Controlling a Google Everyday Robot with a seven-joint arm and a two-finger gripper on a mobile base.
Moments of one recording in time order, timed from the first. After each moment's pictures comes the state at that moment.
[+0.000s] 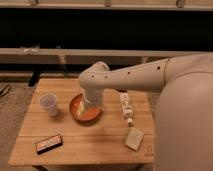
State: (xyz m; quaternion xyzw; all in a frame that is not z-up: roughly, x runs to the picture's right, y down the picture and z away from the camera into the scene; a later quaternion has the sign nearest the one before) arm -0.073 0.118 0.736 -0.13 -0.32 -0.77 0.54
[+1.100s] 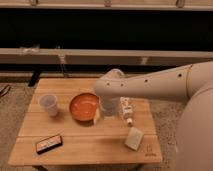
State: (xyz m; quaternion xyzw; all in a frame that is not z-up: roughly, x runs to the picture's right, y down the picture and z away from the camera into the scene) arm 0.028 0.170 0.719 -0.23 -0.29 -0.71 0.60
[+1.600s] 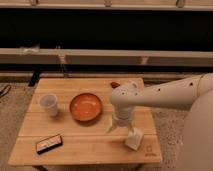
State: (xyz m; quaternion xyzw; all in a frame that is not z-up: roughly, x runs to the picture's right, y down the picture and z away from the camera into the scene) arm 0.083 0.225 0.735 -0.28 -0.30 -0.65 0.64
